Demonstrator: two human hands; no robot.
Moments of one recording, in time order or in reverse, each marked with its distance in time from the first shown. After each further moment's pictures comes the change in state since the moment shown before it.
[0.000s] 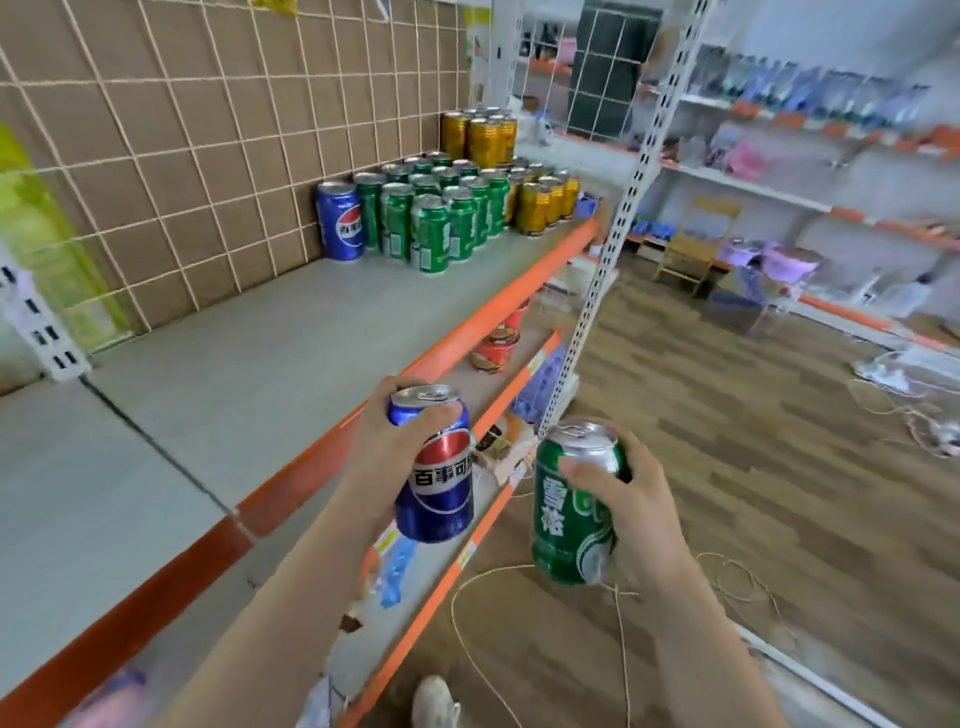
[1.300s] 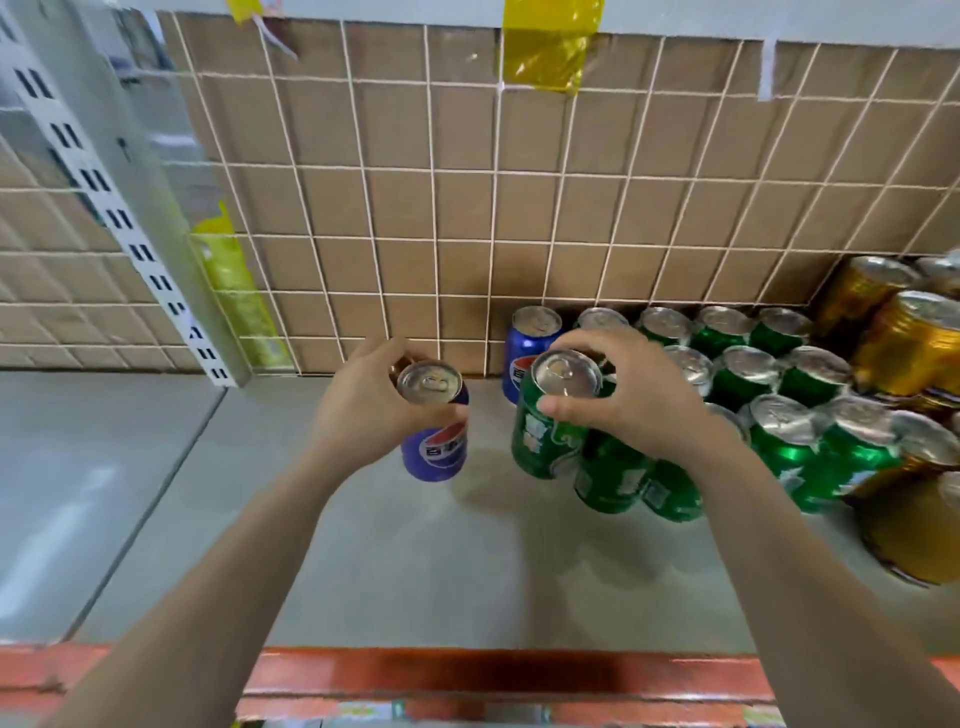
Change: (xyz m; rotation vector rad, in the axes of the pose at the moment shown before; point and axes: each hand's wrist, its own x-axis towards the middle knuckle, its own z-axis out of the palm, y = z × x) left_hand 0.274 0.067 -0.027 0.987 0.910 -0.052; right_hand 0.487 -0.096 0.186 -0.629 -1.174 -0.856
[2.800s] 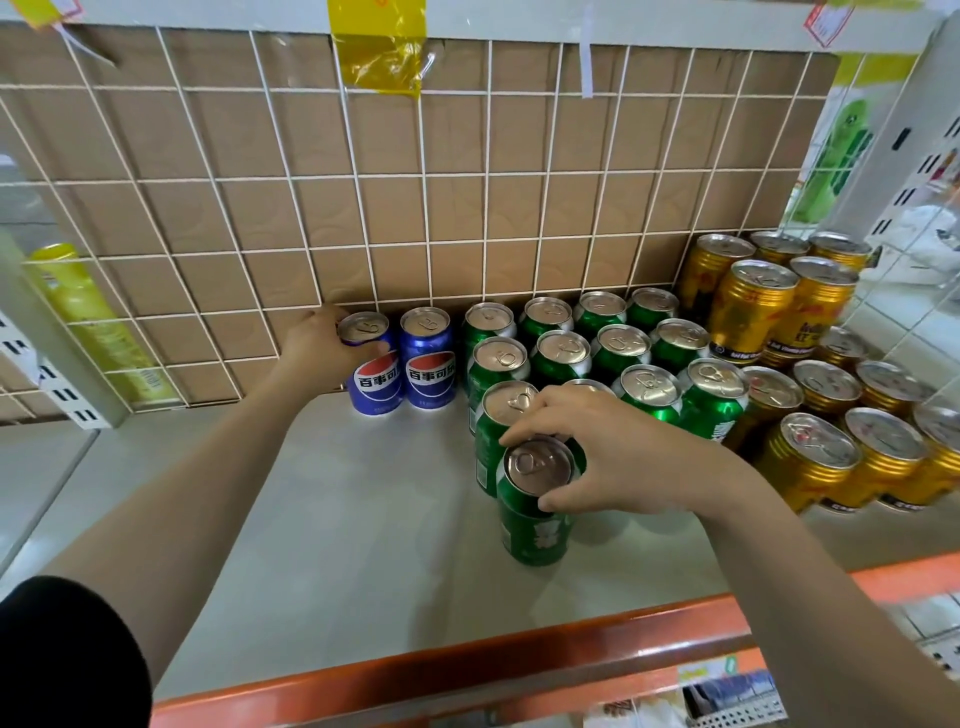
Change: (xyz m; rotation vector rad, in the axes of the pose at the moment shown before) left_hand 0.094 0.008 0.057 0.135 -0.066 -0.114; right_hand -0.075 0.019 -0.045 -0.189 -0.325 -0.124
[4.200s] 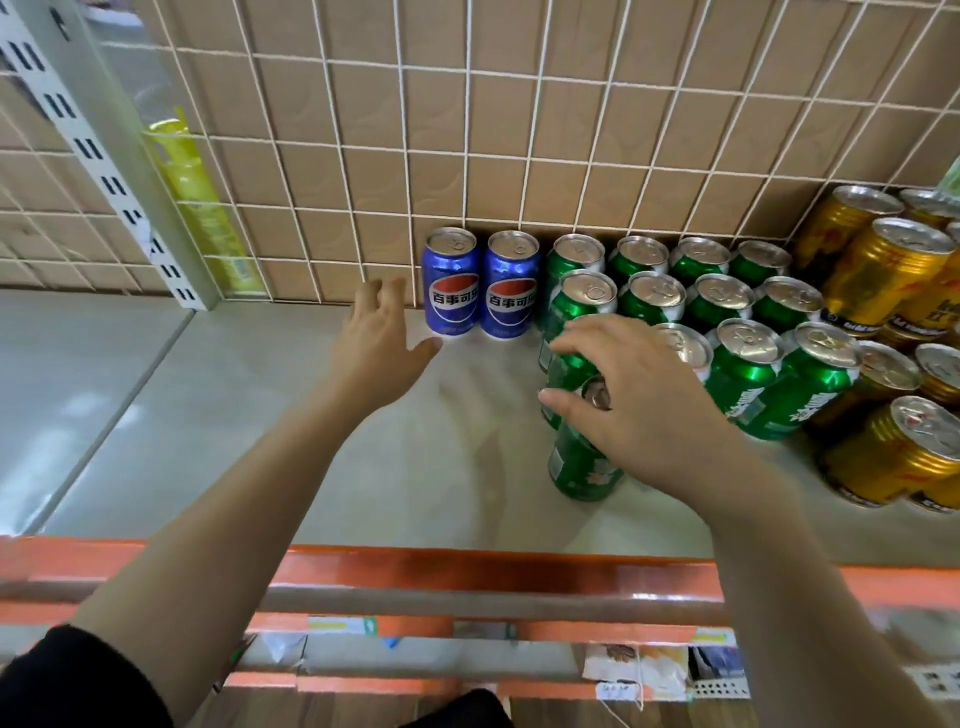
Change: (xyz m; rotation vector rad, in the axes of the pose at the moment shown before) left_hand -0.102 -0.020 0.004 0.120 0.060 0.020; right_hand 0.019 -0.025 0.048 -0.122 0.326 0.098
